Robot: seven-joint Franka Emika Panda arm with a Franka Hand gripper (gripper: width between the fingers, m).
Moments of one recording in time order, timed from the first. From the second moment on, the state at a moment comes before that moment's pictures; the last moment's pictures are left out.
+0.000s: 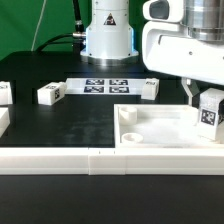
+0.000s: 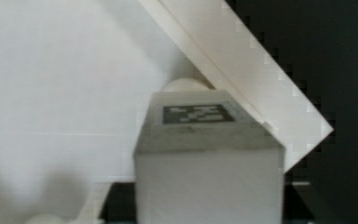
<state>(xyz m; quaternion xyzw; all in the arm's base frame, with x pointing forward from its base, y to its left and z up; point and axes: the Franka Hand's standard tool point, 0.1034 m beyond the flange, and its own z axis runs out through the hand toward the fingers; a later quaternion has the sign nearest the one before) 0.645 0.112 0.079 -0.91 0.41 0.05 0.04</state>
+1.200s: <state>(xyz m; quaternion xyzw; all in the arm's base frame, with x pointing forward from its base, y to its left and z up) 0.644 0.110 0.075 -0.80 0.60 0.05 0.04</state>
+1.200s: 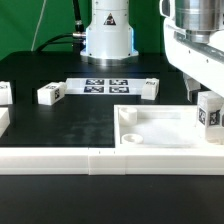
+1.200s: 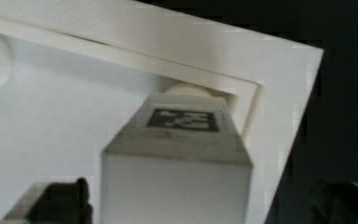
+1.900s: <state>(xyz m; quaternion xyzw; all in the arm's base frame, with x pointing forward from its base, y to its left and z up) 0.643 0.118 0.074 -0.95 0.29 0.03 0.05</state>
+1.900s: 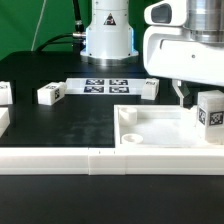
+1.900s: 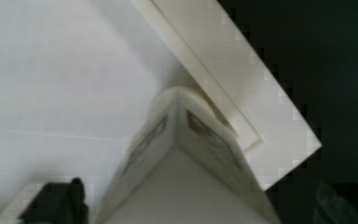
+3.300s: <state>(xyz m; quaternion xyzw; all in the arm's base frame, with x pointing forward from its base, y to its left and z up) 0.644 0.115 0.074 -1.00 0.01 0.02 0.05</state>
